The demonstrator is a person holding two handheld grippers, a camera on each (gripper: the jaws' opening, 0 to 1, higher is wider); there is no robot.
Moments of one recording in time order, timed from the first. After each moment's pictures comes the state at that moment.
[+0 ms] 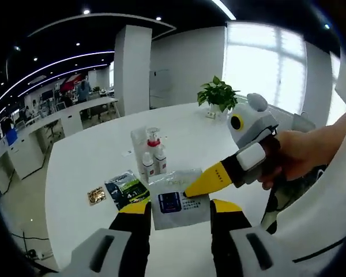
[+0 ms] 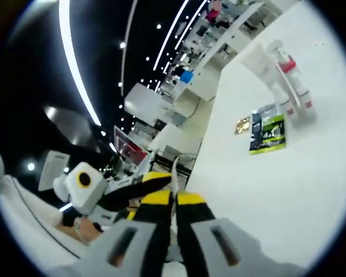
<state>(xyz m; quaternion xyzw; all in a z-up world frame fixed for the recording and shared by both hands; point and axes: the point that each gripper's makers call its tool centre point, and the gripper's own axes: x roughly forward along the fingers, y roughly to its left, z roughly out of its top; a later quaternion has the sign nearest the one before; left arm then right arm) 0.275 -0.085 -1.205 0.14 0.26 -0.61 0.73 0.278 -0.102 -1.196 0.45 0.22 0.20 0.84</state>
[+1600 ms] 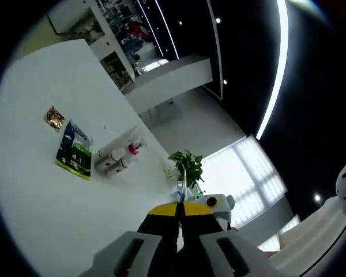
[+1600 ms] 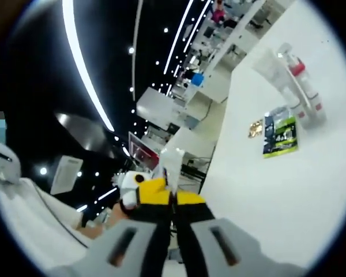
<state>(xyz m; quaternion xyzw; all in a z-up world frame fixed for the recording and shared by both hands) 0.285 -0.093 -1.166 -0.37 0.41 -0.59 0.59 0.279 -0.105 -1.172 0.48 0.19 0.23 0.82</state>
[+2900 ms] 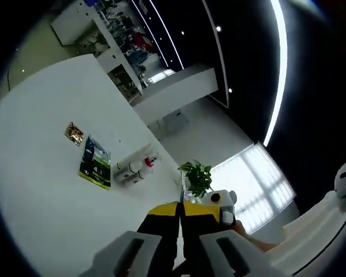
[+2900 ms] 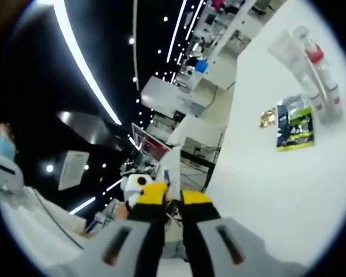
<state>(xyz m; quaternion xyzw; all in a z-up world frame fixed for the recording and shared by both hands) 0.315 -0.045 -1.172 -0.38 0.39 -0.55 0.63 0.296 -0.080 -1.171 0.48 0.23 0.27 0.80</state>
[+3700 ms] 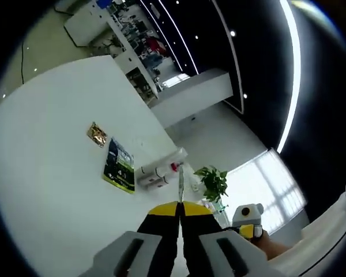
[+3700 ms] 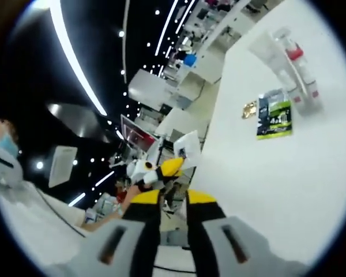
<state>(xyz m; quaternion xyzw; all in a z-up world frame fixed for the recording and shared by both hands) 0.347 -0.047 -1.227 -0.38 0.41 -0.50 0.66 0.259 -0.097 -1.186 0.46 0.27 0.24 0.81</state>
